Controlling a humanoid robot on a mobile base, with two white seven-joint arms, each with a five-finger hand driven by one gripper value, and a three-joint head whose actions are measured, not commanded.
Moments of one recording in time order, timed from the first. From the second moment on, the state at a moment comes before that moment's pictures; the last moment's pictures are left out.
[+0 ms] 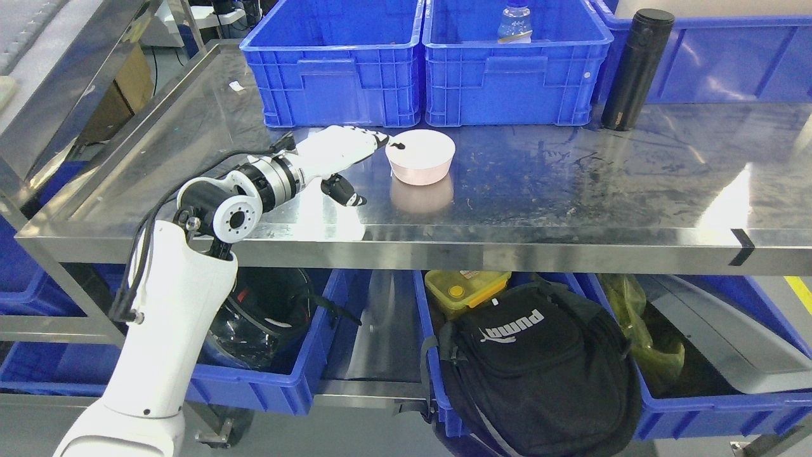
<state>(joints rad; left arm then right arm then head) -0.66 0.28 -0.27 -1.52 -0.84 -0.16 -0.79 0.00 0.00 0.05 0.00 0.05 -0.08 -0.03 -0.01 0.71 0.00</state>
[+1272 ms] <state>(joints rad) -0.91 0.06 -0.37 -1.07 -0.95 -0.17 -0.80 0.00 0.00 0.05 0.00 0.05 -0.08 -0.03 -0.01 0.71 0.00</state>
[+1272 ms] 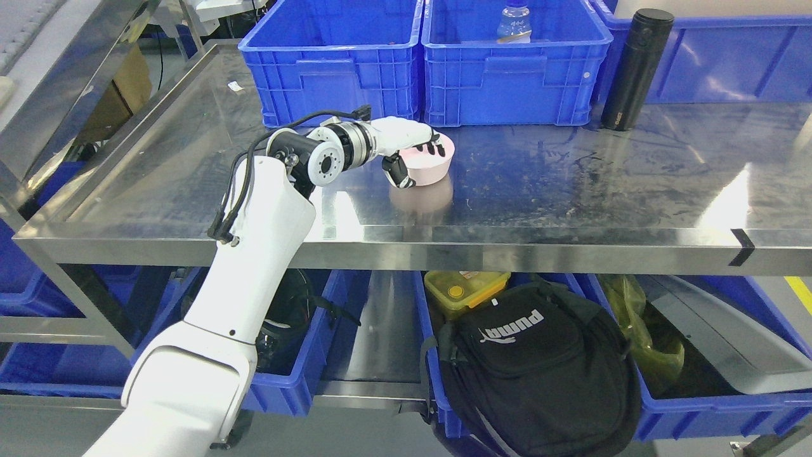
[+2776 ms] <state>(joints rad) -0.97 0.00 -0.38 -0.85 -1.02 -0.23 -0.74 0.00 0.00 0.05 0.00 0.05 -0.08 -0.03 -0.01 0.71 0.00</state>
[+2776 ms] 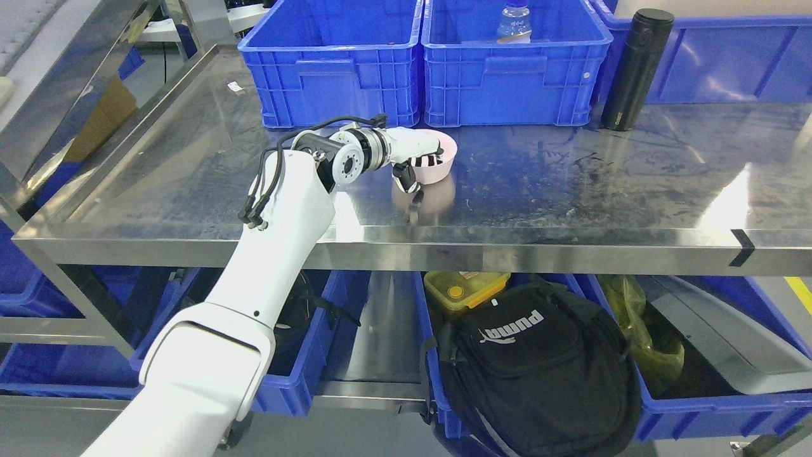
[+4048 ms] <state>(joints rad) -0.80 0.00 -0.01 -1.22 -0.81 -0.47 -0.75 0.00 0.00 0.05 0.00 0.05 -0.08 -0.03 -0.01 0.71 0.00</state>
